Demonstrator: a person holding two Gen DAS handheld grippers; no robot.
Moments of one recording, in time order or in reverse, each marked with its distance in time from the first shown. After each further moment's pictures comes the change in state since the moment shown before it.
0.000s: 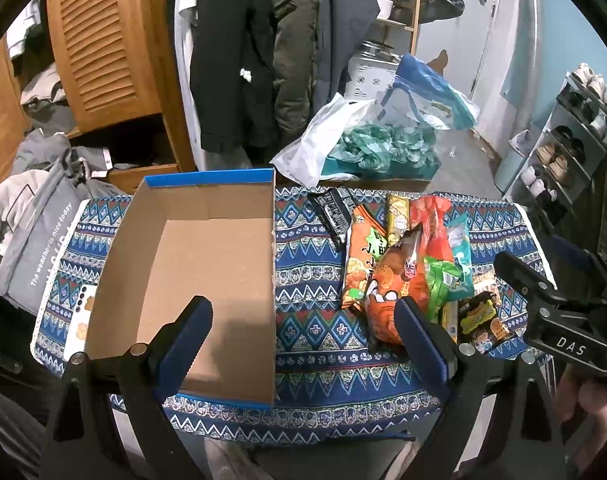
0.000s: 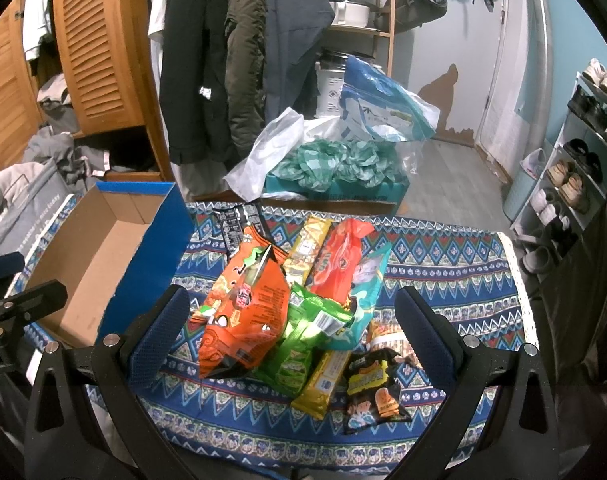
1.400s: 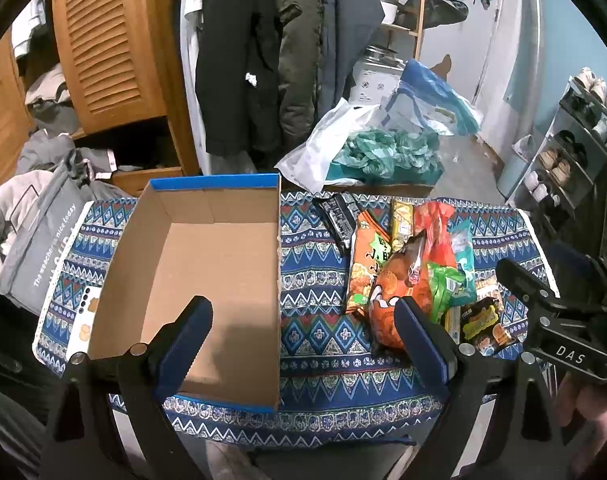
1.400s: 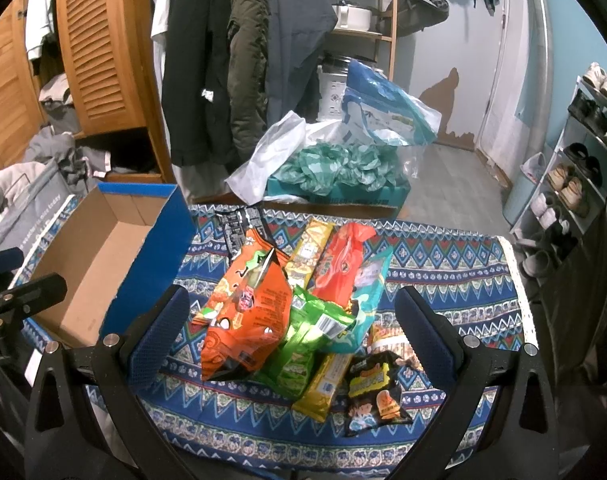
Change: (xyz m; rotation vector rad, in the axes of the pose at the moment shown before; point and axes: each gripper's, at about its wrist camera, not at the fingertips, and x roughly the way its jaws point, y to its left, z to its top) left arm -0.002 0.004 0.001 -0.008 -0.015 0.007; right arm -0.001 0.003 0.002 -0.004 -0.008 0.000
